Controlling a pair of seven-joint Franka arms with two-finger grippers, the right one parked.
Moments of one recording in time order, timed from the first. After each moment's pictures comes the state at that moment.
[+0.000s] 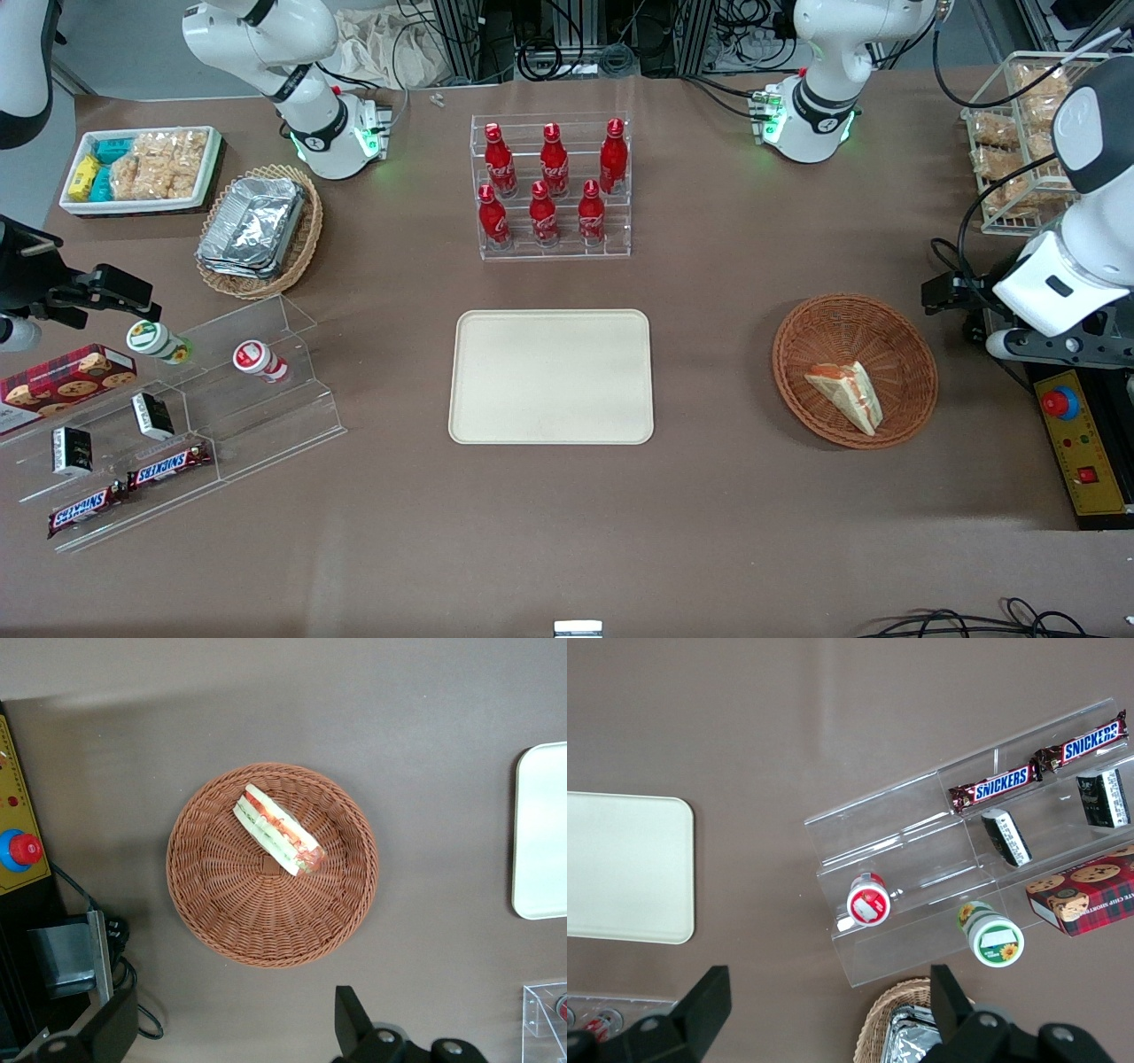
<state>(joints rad) 0.05 0.14 -0.12 -1.59 0.03 1.69 0.05</state>
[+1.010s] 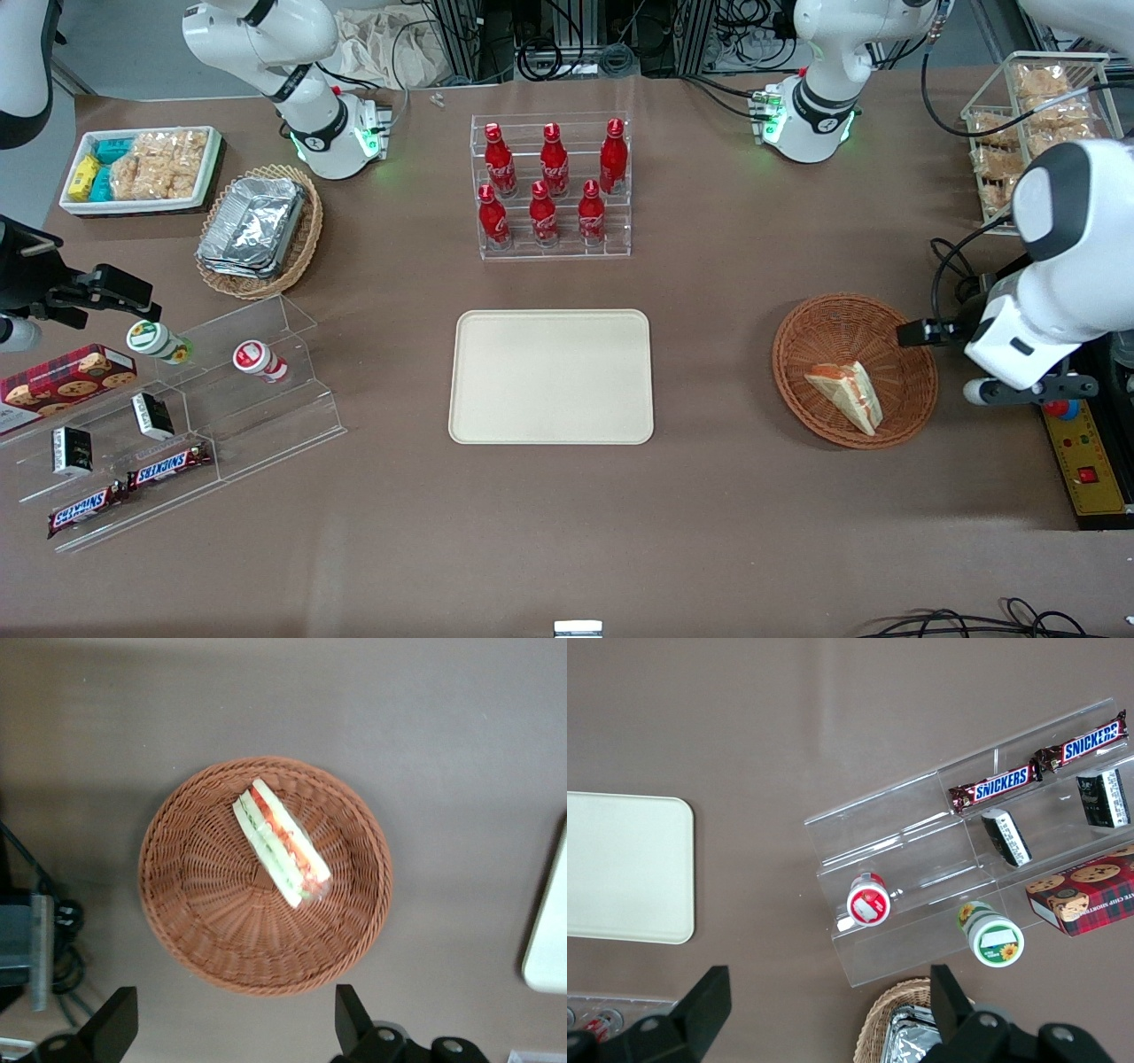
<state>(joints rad) 0.06 0.23 -0.11 -1.69 0.03 1.84 -0.19</state>
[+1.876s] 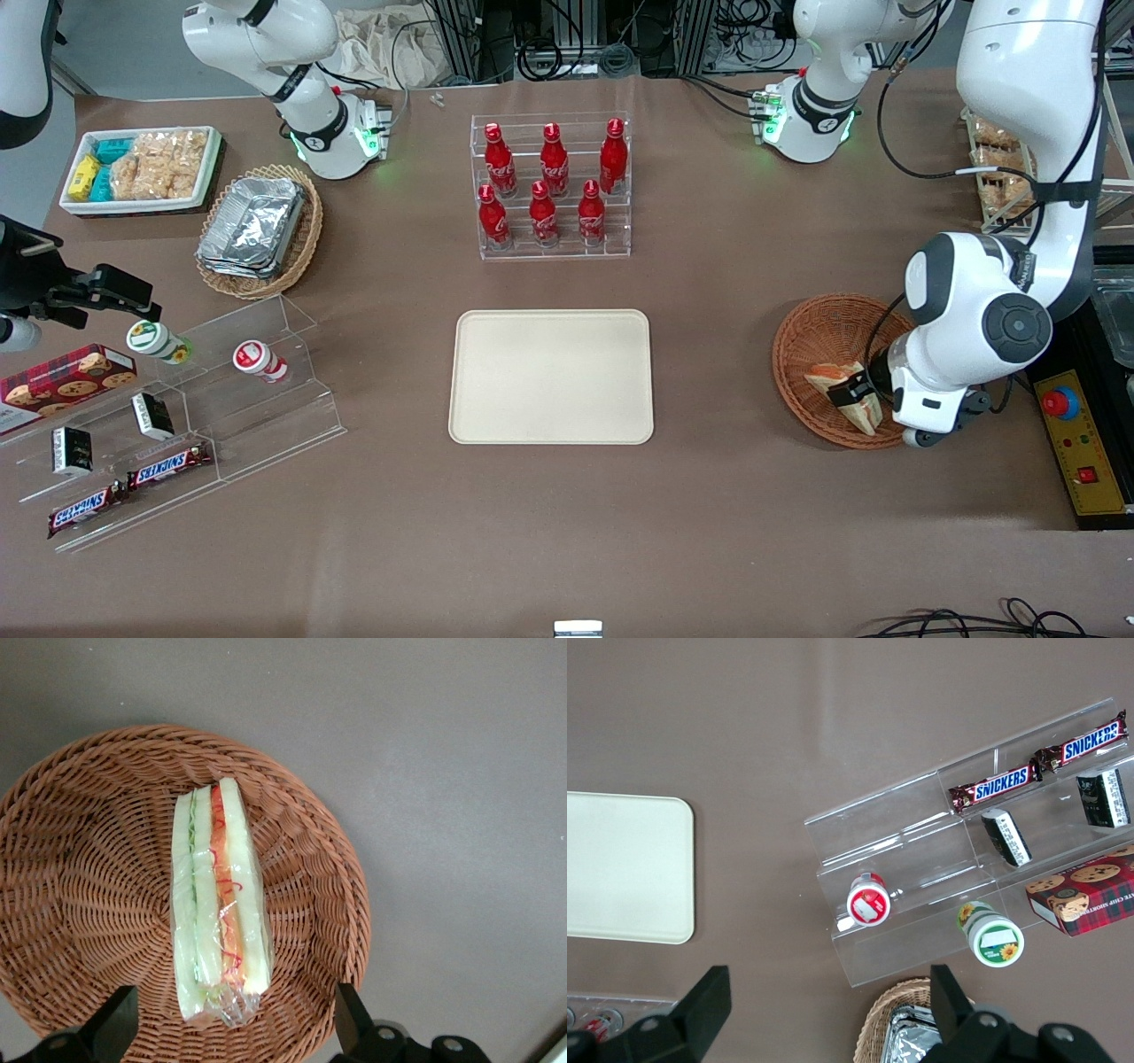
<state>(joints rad) 0.01 0.40 -0.12 -1.83 0.03 2.15 -0.63</state>
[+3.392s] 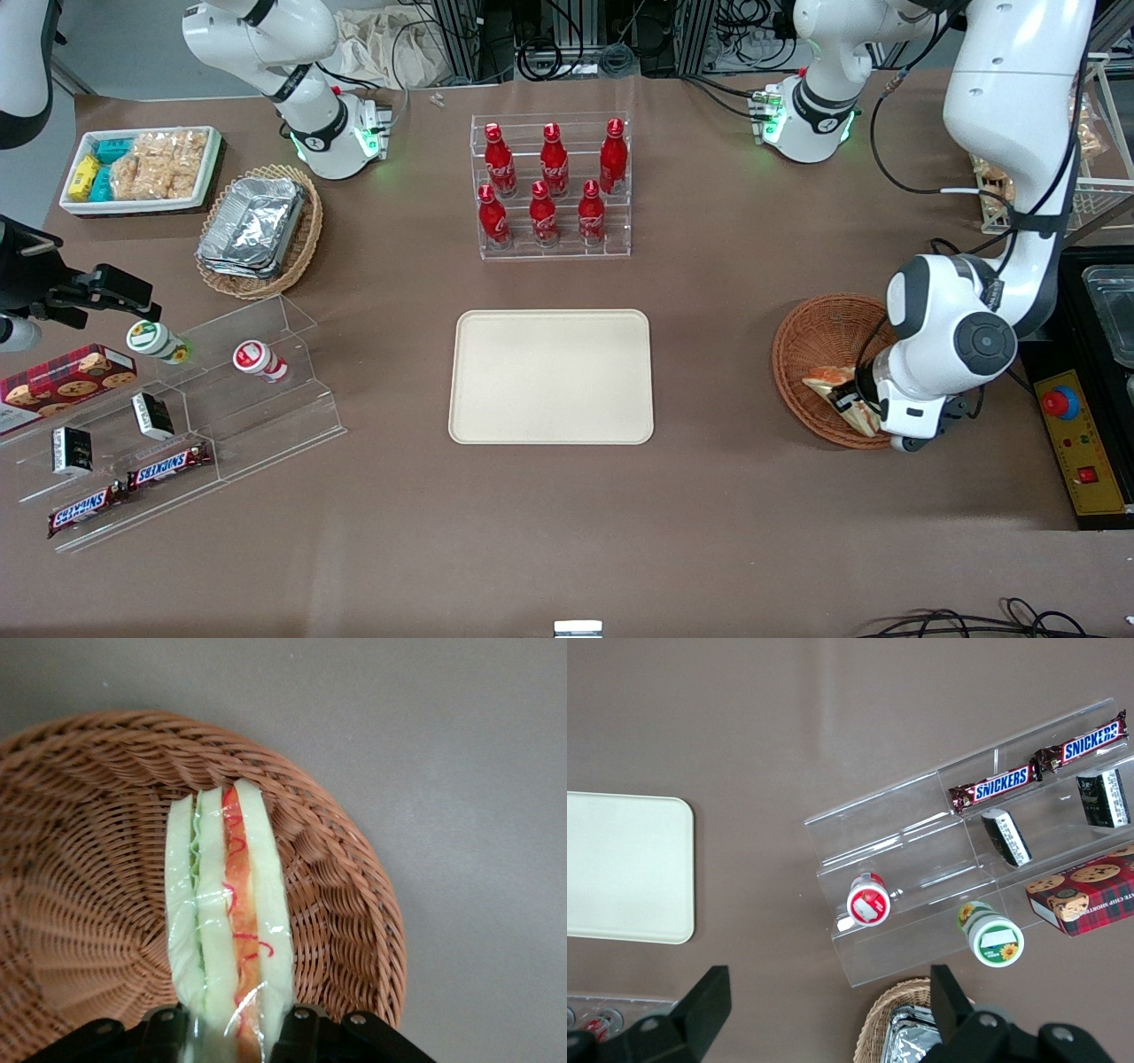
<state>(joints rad) 0.01 0.45 -0.11 -1.87 0.04 2.25 -0.68</state>
